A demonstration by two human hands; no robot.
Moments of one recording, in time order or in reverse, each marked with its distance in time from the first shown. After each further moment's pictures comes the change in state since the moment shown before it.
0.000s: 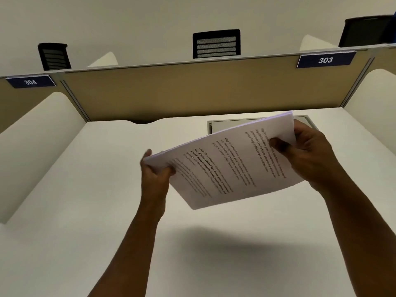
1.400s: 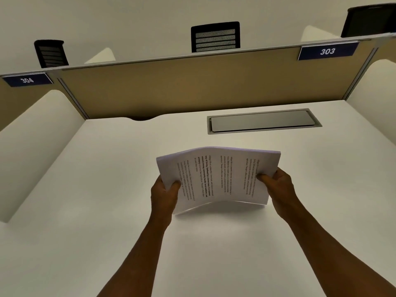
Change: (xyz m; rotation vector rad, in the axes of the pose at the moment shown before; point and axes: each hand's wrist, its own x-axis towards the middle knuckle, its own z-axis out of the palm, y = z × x) left_hand -0.006 -0.066 -0.015 0.270 -0.028 -0.070; right_hand -0.038 0.108 0.064 0.297 0.144 0.509
